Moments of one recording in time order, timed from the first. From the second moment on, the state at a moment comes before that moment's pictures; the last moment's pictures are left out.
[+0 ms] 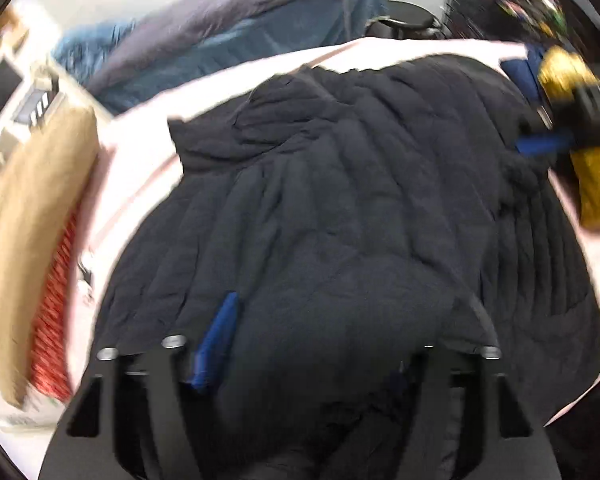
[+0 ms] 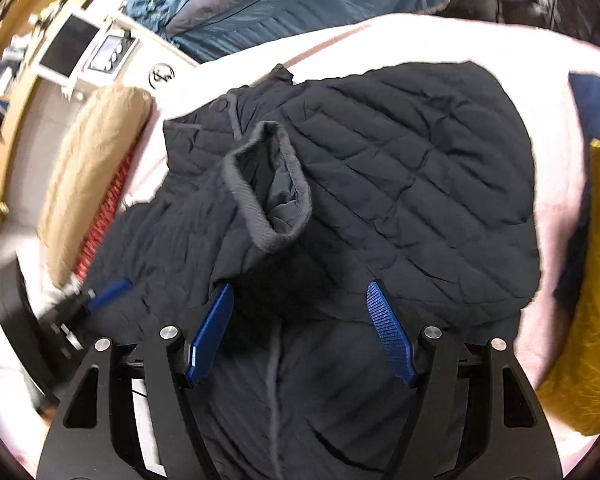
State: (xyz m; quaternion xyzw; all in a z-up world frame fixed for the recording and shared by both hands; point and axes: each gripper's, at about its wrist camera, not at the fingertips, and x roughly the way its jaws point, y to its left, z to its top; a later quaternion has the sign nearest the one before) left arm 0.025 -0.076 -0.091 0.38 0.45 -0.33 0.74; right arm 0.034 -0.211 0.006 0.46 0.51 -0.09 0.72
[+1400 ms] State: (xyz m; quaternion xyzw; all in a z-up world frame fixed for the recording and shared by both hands) left arm 0.276 0.046 -0.114 -0.14 0.63 -0.29 0.70; right arm 0.082 -0.194 -0.013 0.36 0.55 -0.08 0.75
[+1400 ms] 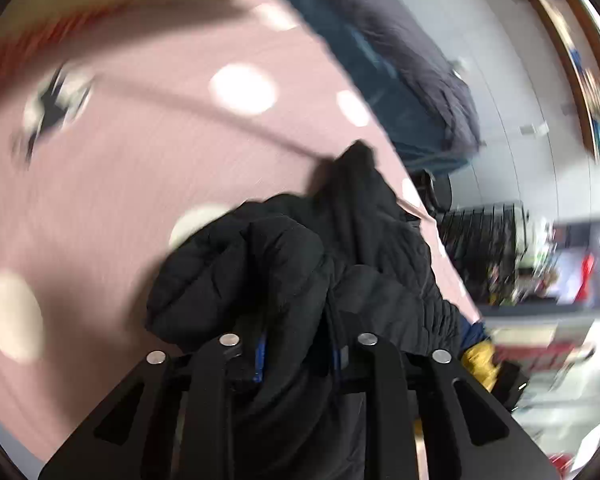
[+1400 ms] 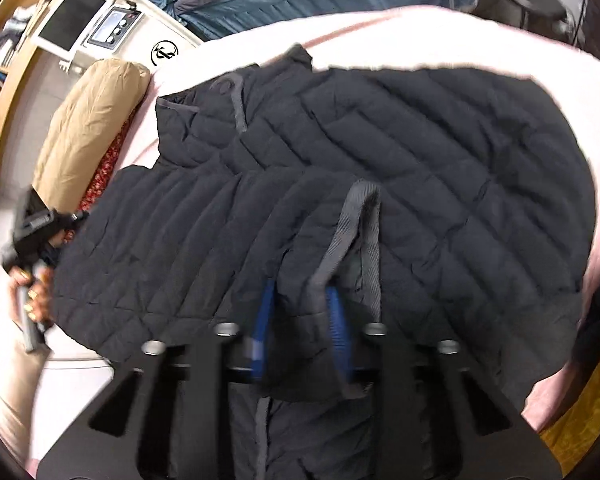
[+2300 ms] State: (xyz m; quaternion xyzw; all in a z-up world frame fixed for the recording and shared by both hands) left arm 0.208 0.185 -0.073 -0.12 0.53 -0.11 0.83; right arm 0.067 -0.168 0.012 0.22 0.58 -0.12 0.78
